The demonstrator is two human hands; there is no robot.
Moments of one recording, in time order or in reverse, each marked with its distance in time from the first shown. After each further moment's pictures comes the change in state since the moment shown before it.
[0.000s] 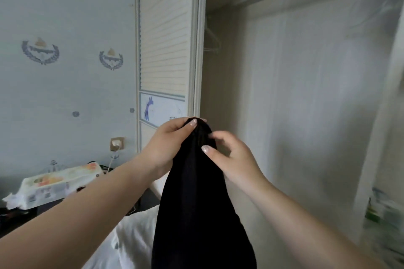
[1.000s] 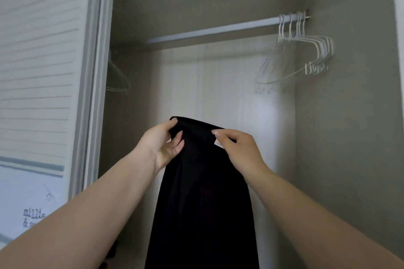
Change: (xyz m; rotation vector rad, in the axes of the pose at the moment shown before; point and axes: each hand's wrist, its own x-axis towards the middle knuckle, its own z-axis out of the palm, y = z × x) left_hand 0.341 -0.049 0.078 -0.584 -0.123 -0.317; right_hand 0.209 0.091 -0.155 -0.228 0.545 0.110
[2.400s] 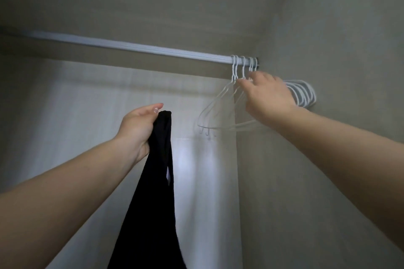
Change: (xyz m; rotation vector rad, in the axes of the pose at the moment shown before) left_hand 0.248 0.000 0.144 -0.022 -0.399 0.350; right_hand 0.239 -0.051 -0.152 -1.919 0.444 -0.290
